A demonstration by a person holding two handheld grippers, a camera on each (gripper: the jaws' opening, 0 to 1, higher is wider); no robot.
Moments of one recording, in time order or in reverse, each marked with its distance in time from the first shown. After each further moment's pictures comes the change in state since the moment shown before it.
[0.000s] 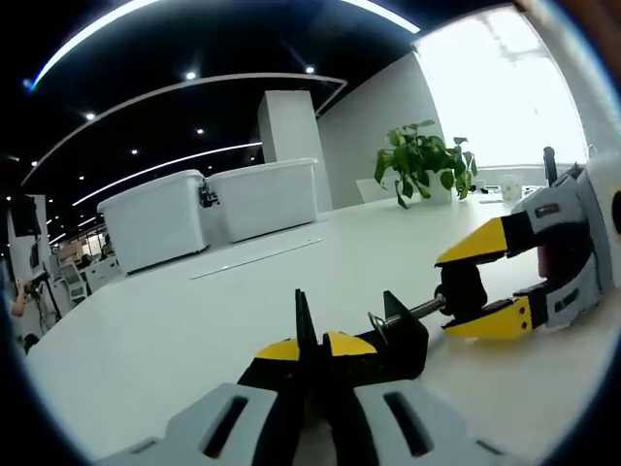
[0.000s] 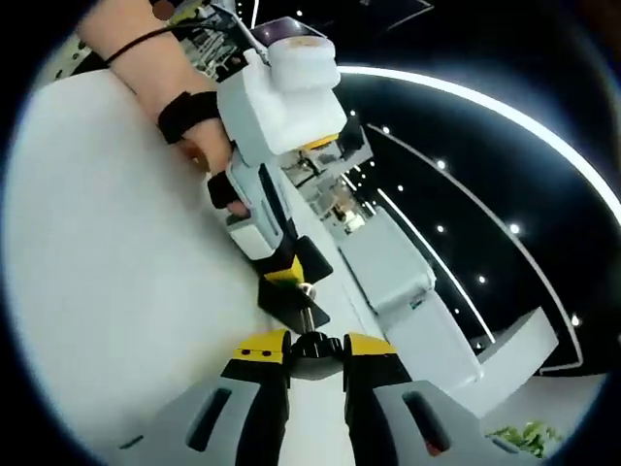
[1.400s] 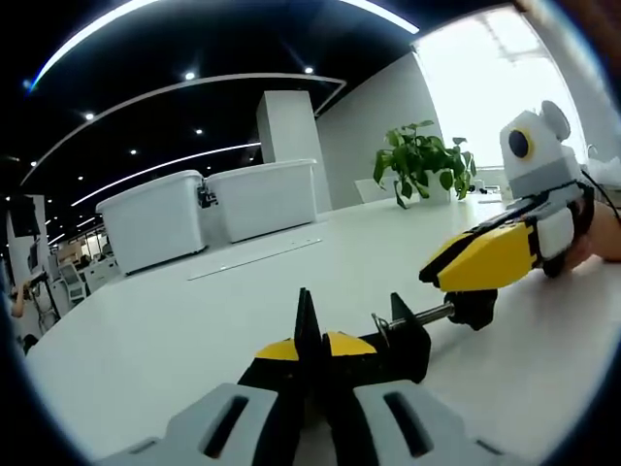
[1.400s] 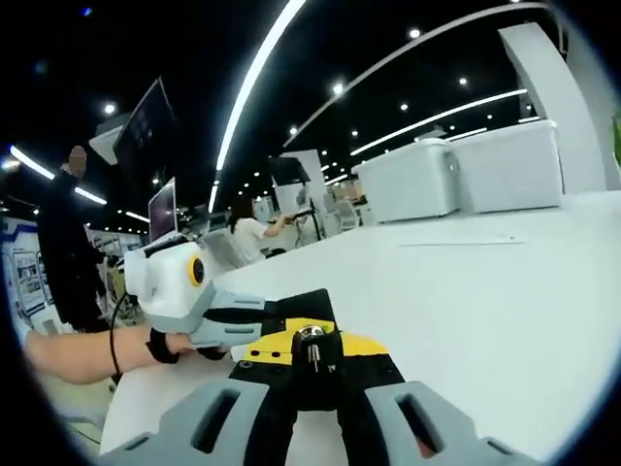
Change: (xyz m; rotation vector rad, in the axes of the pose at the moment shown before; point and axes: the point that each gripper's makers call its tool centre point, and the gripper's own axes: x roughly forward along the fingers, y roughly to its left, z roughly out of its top) left arm 0.000 -0.002 0.001 0.000 -0.002 -0.006; right arm 0.008 -0.013 -0.003 1.174 -0.109 0.271
